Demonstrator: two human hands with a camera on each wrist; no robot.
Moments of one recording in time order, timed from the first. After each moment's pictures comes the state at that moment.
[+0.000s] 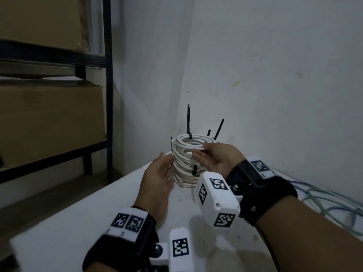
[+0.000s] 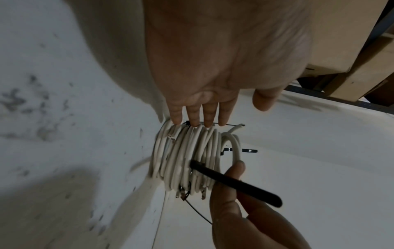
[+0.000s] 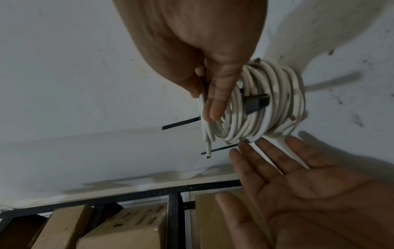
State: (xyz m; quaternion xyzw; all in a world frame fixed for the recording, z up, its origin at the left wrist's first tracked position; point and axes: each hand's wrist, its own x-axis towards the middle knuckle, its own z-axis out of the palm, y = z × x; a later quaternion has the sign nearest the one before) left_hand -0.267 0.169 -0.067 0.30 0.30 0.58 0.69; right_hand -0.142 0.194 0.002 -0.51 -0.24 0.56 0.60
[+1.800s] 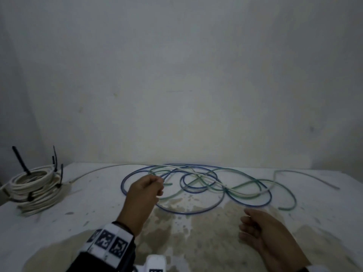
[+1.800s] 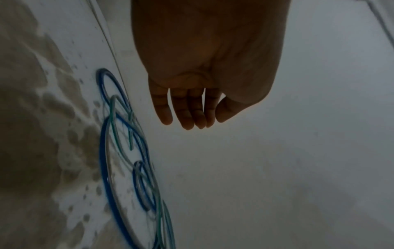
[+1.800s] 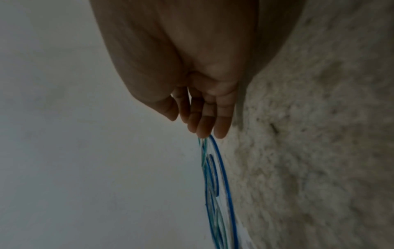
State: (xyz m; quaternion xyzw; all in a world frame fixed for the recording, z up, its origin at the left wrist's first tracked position) left_hand 0.004 -0.052 -0.021 0.68 0.32 0.41 0.52; right_hand 0.180 -0.237 -0.067 -0.58 -0.04 0.32 0.75
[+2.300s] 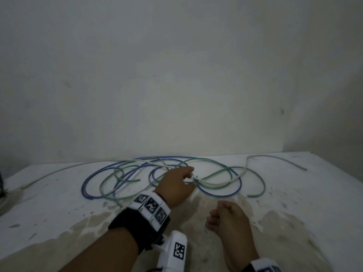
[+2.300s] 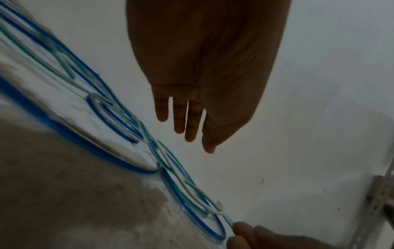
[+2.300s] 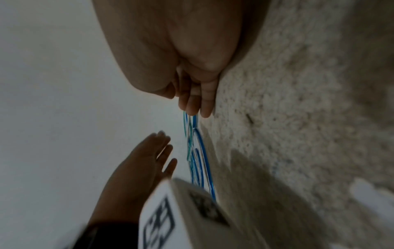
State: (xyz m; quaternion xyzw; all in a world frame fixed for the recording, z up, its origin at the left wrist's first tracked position) left_hand 0.156 -0.082 -0.041 0.92 0.21 0.18 0.27; right_hand 0.201 -0.225 -0.097 -0.61 -0.04 0.23 0.76
